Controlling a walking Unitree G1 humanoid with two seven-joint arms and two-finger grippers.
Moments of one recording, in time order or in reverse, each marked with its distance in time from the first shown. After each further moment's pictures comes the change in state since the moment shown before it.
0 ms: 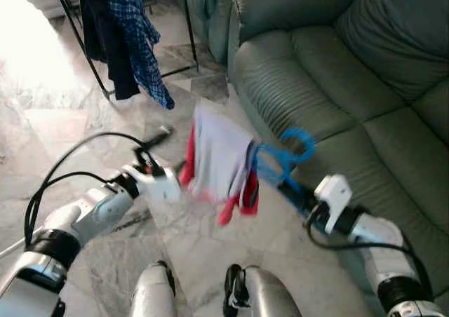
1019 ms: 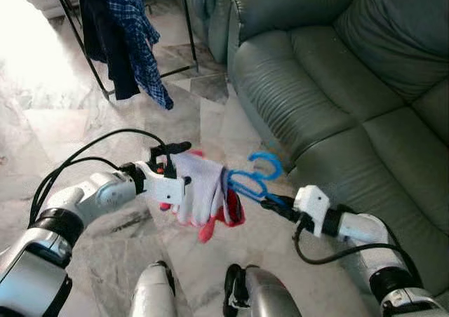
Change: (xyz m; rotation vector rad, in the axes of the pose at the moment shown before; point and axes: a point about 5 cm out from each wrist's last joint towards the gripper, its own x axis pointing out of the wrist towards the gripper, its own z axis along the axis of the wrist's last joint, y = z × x) left arm 0.014 0.005 -0.006 0.007 -0.015 -0.306; right arm 0.020 0.013 0.001 -0.123 0.048 0.211
